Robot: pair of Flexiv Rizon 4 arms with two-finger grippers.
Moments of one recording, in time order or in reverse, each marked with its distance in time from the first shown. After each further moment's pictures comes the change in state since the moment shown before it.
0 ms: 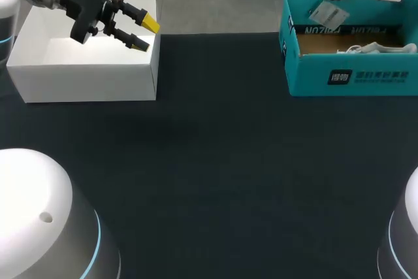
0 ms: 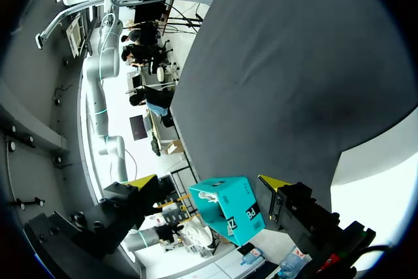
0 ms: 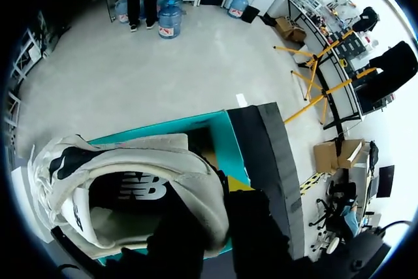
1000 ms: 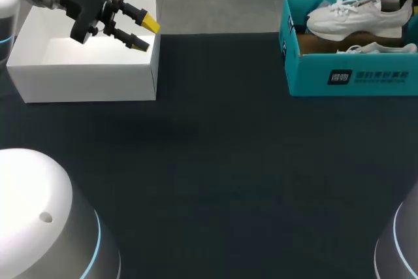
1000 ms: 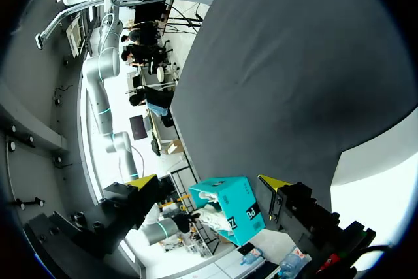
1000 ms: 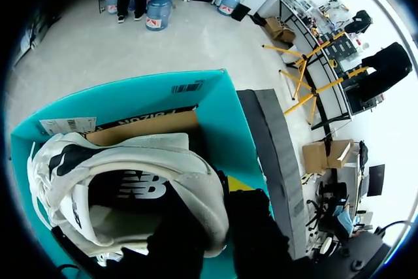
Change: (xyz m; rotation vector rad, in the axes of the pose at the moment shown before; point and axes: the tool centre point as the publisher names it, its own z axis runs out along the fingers) left arm 0.000 0.000 0.000 0.000 0.000 0.000; right arm 0.006 -0.038 0.098 -0.022 -0.114 -0.009
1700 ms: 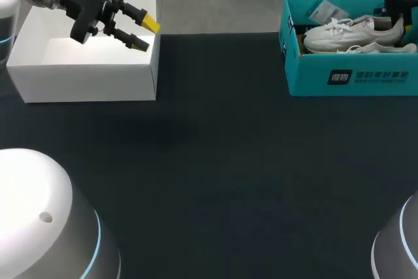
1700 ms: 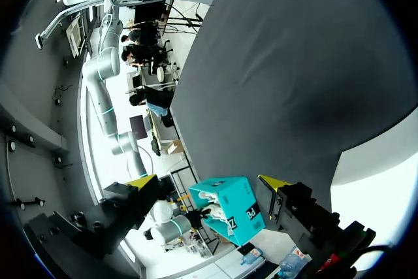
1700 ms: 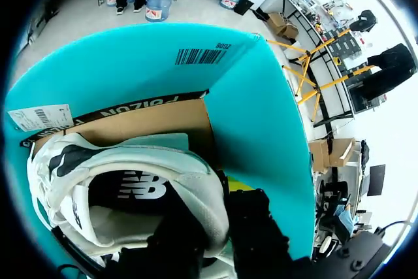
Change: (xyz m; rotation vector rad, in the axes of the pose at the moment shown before) left arm 0.000 0.000 0.000 0.000 0.000 0.000; right arm 0.022 -0.008 0.063 0.034 -0.014 -0.007
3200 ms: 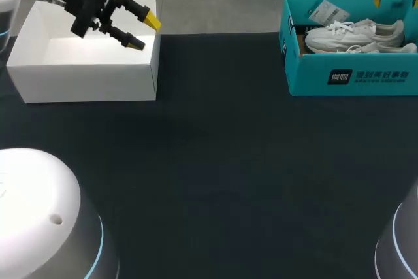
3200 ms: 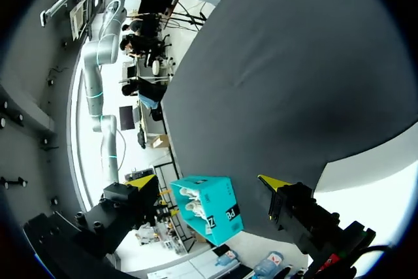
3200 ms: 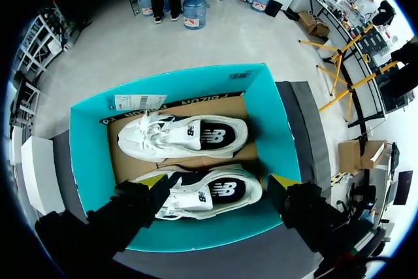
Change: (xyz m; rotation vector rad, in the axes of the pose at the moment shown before) left arm 0.010 0.010 -0.007 -0.017 0.108 -0.156; right arm 0.008 -0.042 -0.148 -0.003 0.307 -0.032
